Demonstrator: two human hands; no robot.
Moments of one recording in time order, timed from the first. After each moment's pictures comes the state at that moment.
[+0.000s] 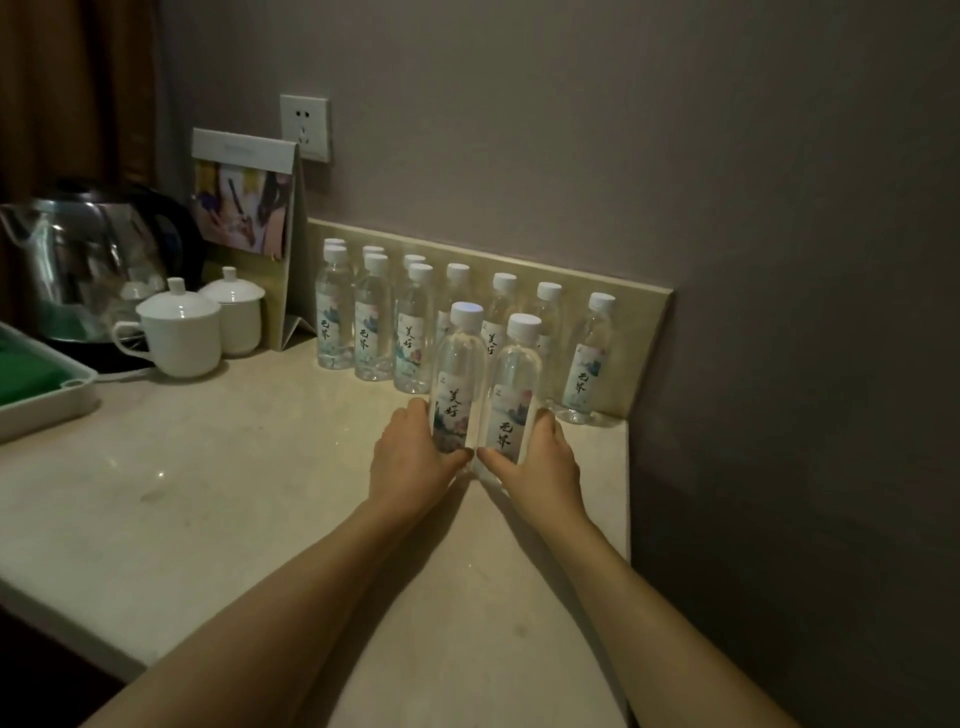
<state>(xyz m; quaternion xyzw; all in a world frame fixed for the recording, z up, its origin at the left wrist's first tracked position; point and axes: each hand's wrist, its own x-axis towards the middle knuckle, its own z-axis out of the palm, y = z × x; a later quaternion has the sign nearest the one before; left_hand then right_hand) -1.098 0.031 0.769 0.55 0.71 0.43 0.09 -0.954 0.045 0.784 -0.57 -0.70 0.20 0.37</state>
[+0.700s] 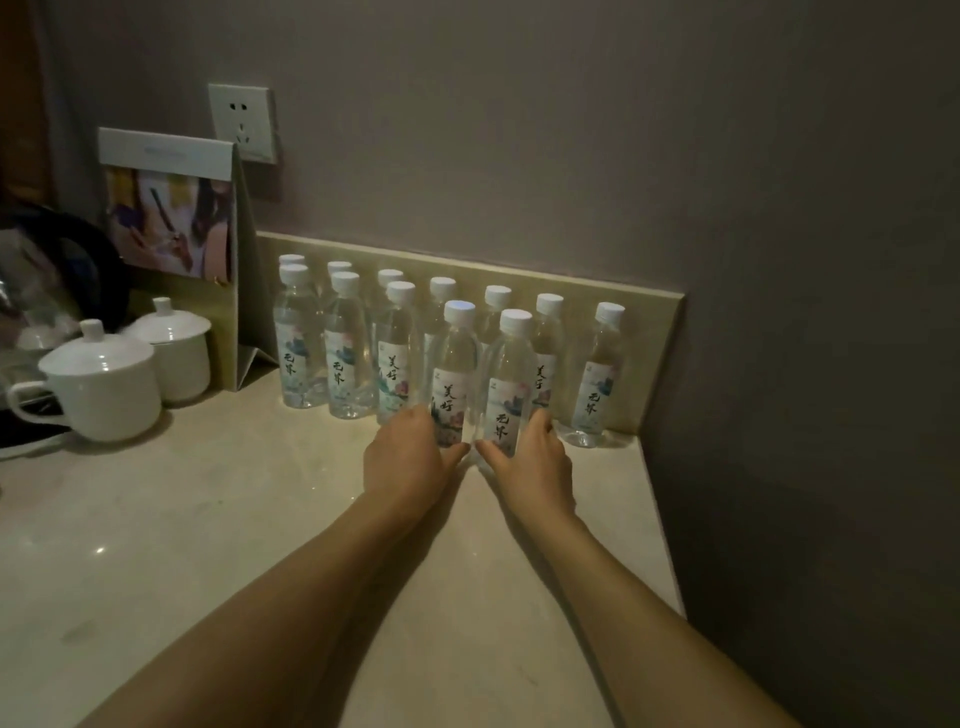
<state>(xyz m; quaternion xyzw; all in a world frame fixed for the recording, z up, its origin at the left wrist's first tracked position) -1.130 0.111 0.779 0.60 0.73 0.33 0.00 -0.999 0.115 0.784 -0.66 -0.64 0.16 0.36</state>
